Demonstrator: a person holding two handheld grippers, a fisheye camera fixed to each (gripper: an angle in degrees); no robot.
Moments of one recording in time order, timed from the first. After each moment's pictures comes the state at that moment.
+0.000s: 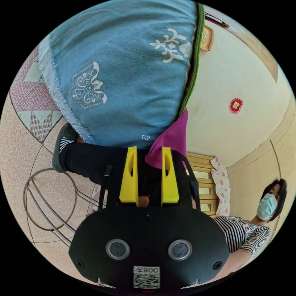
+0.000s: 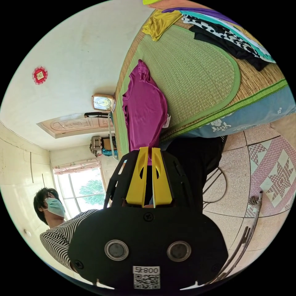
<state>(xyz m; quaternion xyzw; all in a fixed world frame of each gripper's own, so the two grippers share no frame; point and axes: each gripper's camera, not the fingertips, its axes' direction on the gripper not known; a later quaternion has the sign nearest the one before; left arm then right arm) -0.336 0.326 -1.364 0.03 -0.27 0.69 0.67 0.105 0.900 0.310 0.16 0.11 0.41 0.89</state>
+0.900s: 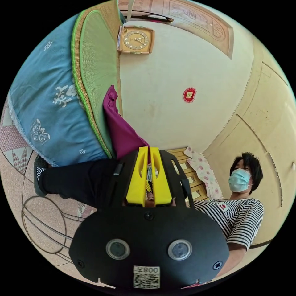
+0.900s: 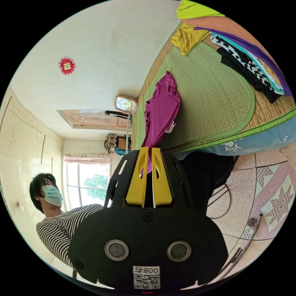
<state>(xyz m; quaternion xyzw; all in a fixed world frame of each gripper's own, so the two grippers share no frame) -0.407 0.484 -1.378 -0.06 -0.16 0.79 0.58 0.068 0.894 0.289 0.20 0.07 0.31 0.93</state>
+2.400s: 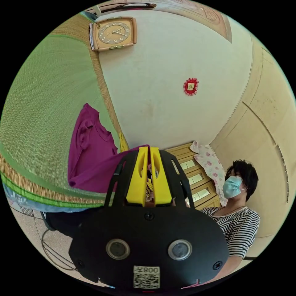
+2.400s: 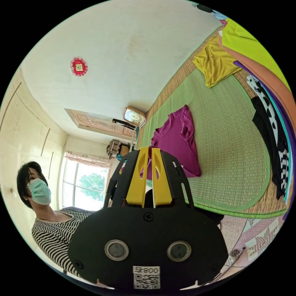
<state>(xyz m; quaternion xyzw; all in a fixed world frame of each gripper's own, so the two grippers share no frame) -0.350 0.580 -1.020 -0.06 -0.22 0.82 0.53 0.075 0.699 0.256 0.23 0.10 0.24 0.94</state>
